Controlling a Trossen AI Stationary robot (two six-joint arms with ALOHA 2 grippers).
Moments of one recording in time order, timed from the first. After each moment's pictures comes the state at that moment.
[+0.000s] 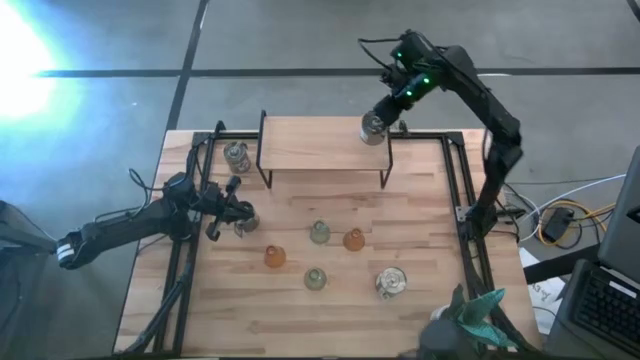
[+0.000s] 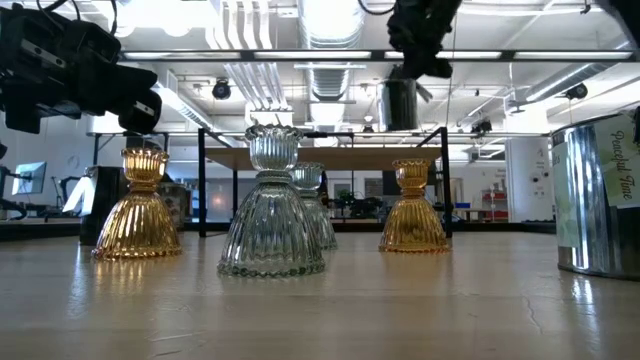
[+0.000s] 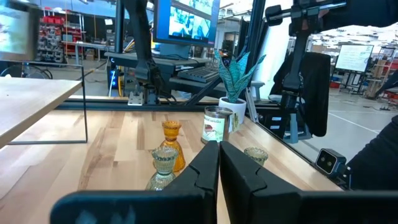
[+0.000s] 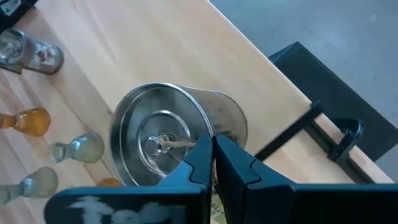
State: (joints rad) left arm 0.50 0.36 0.01 0.35 0.77 -0.12; right arm -0.79 1.84 2.20 -1.47 -0.25 0.04
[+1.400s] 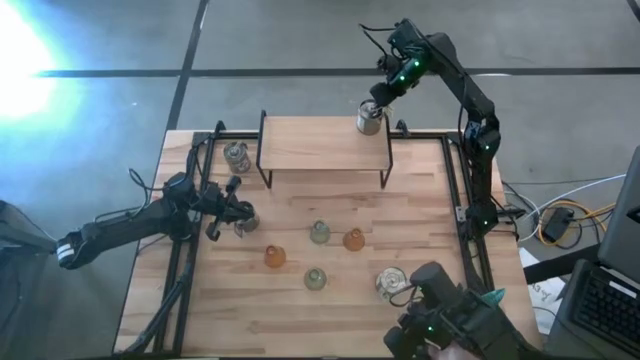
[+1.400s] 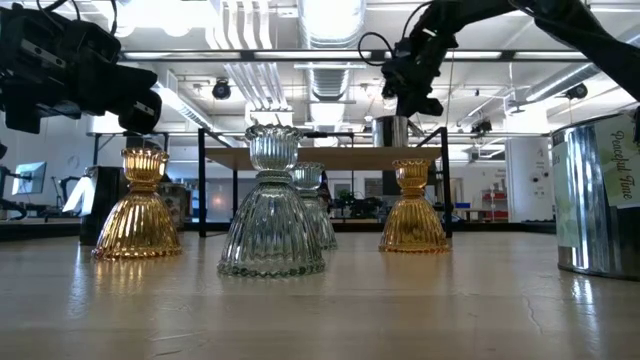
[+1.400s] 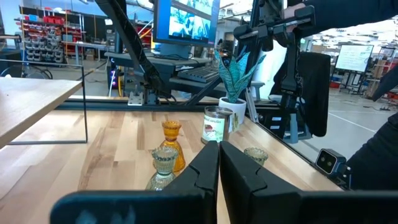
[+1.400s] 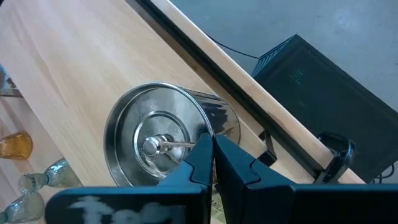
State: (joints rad) left arm 0.50 0.36 0.01 0.35 0.77 -0.12; right arm -0.96 2.09 2.35 -1.47 -0.37 -0.05
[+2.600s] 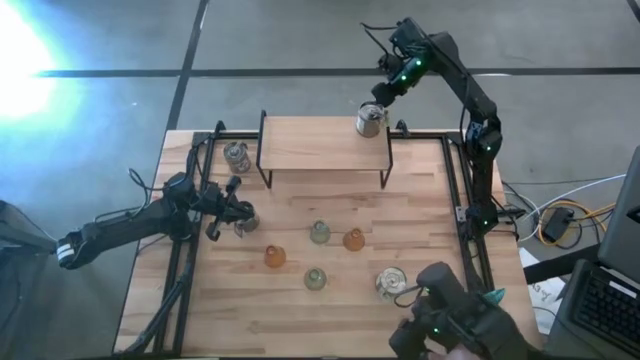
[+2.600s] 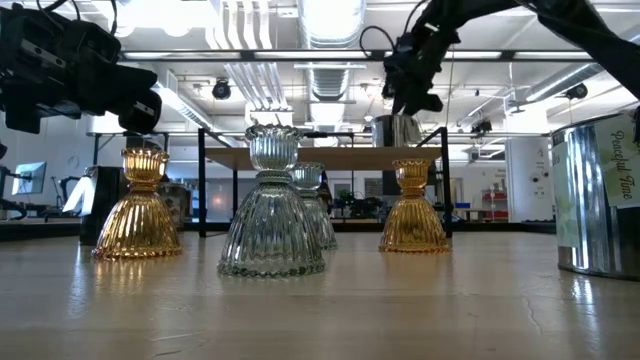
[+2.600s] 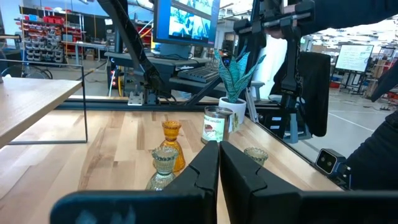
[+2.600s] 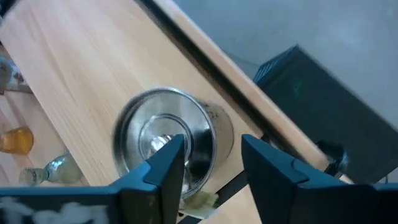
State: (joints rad) left arm 0.50 0.36 0.01 0.35 0.77 -0.12; right arm -0.96 2.06 2.35 -1.46 -0.38 -0.09
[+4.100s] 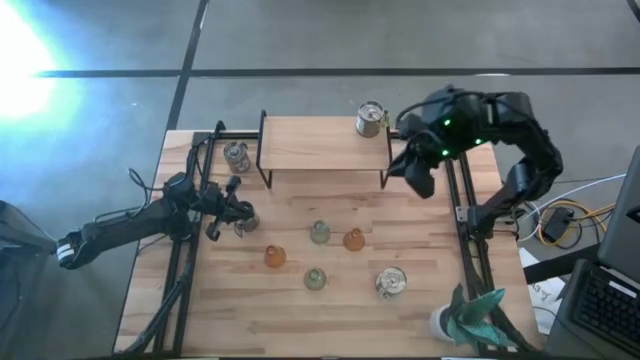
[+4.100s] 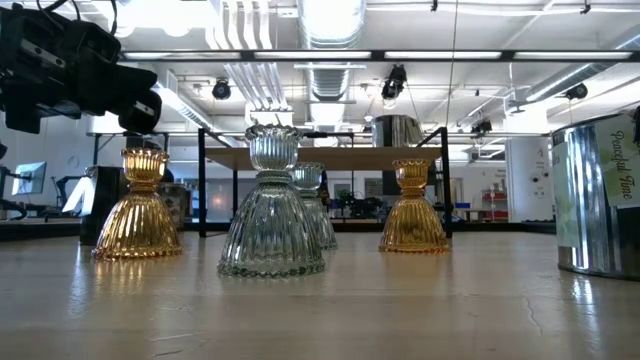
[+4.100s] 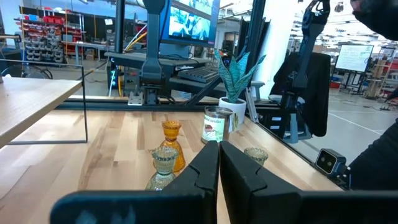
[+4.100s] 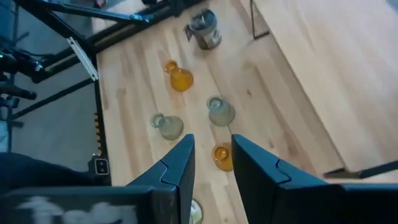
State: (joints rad) left arm 0.50 0.36 0.01 0.35 0.77 -0.12; right arm -0.09 1.59 2.33 -1.57 -0.12 0.37
